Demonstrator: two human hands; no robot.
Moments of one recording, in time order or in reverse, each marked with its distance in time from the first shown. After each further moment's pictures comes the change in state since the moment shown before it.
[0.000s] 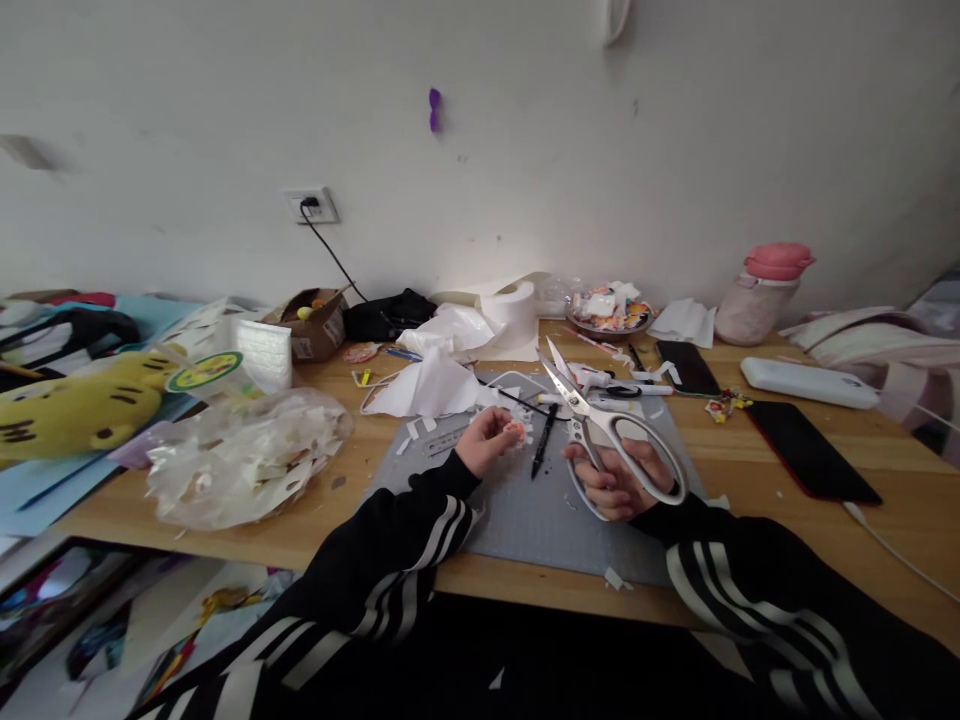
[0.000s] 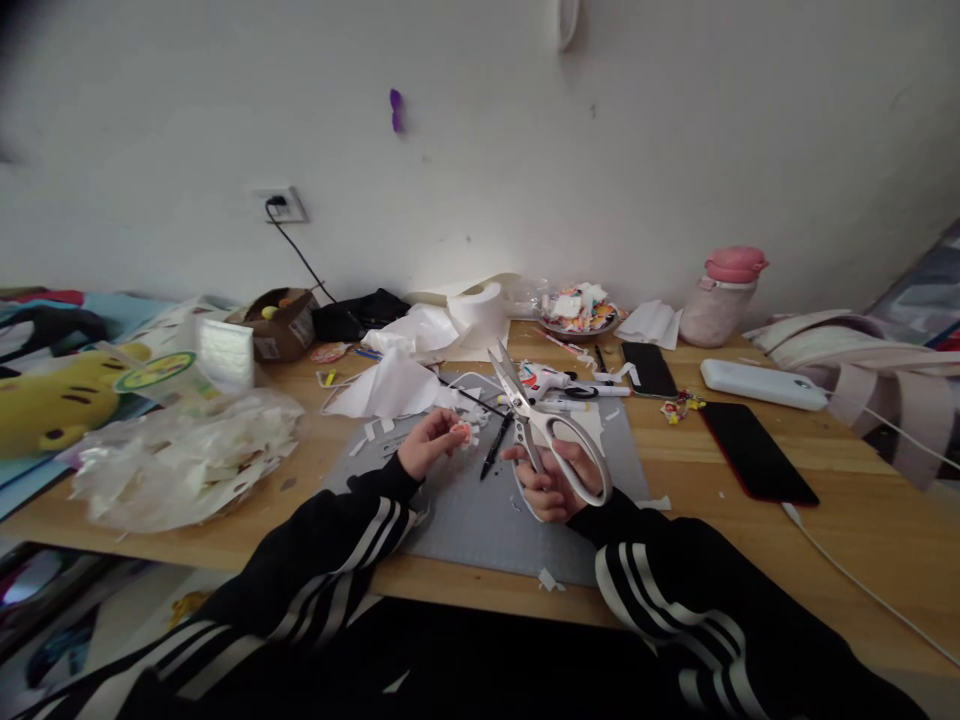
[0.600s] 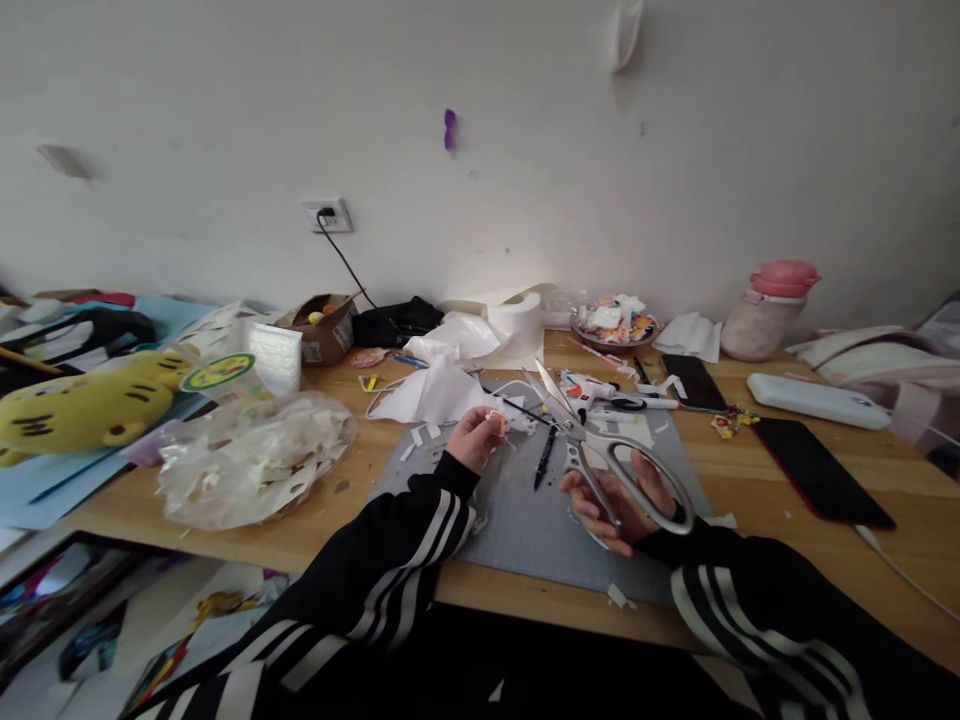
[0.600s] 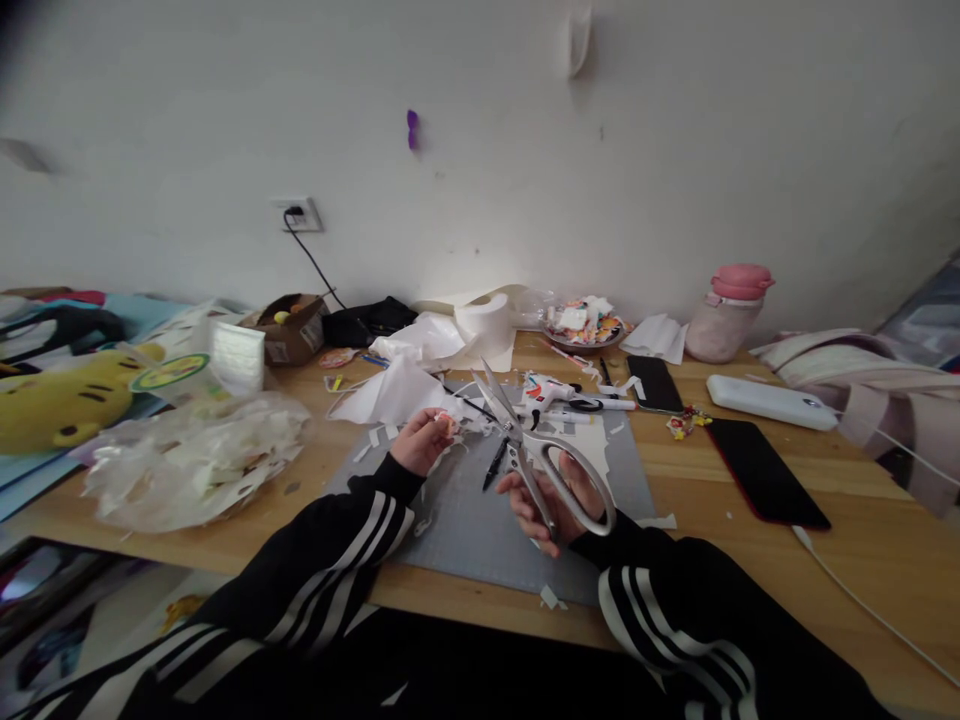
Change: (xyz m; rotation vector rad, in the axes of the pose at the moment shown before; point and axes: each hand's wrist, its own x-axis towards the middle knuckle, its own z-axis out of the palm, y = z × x) left_hand 0.007 0.004 -0.007 -0.390 0.256 -0.050; right_hand 0.003 0.012 -0.006 -0.011 -0.065 0.026
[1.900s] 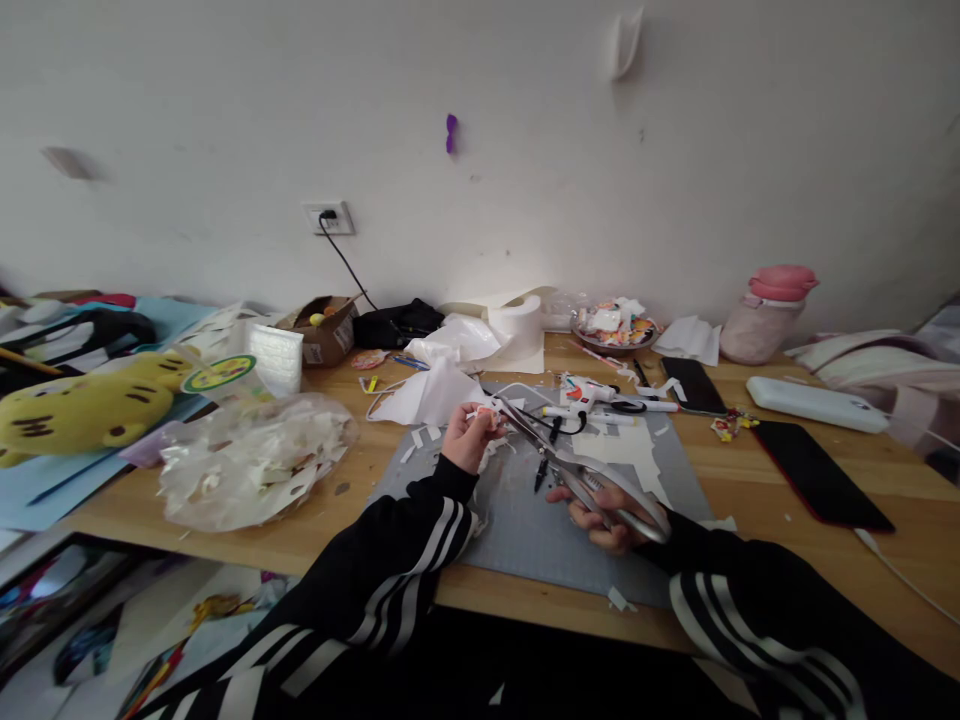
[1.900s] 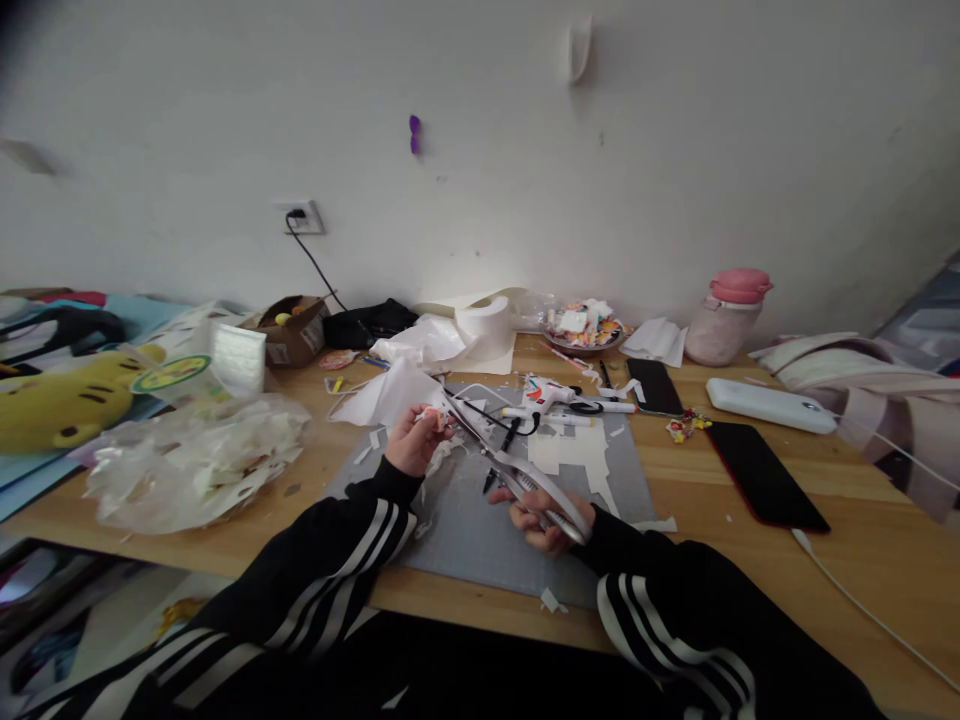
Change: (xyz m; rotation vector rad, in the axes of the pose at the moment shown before) left_hand -0.002 0.005 0.002 -0.044 0.038 0.153; right_hand 0.000 0.000 0.004 -0.094 0.149 0.213
